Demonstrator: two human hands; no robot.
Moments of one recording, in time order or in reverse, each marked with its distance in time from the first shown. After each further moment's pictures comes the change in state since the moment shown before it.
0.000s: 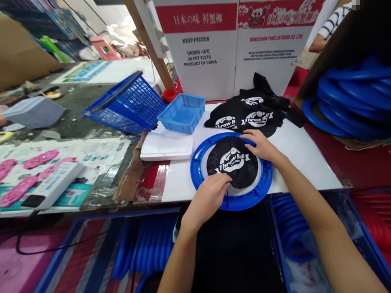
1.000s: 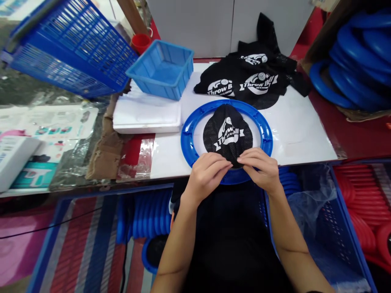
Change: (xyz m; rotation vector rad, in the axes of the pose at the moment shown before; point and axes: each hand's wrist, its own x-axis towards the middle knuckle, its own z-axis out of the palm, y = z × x) left_hand -0.014 -0.005 0.020 -0.105 0.381 0.285; right_hand -0.106 -0.161 0.019 0.276 0.353 -0.020
